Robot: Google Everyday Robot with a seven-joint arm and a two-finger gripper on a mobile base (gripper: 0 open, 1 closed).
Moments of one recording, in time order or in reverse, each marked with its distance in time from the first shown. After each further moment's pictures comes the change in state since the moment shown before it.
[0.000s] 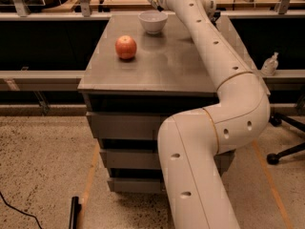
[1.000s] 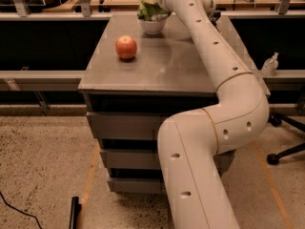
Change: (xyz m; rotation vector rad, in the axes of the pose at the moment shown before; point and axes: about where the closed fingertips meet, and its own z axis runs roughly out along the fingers) arm 0.004 0.004 0.000 -0.014 0.017 -0.010
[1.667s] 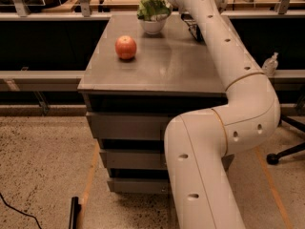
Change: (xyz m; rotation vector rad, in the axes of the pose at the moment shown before) arm -0.022 -0.017 -0.023 0.002 -0.015 -0.009
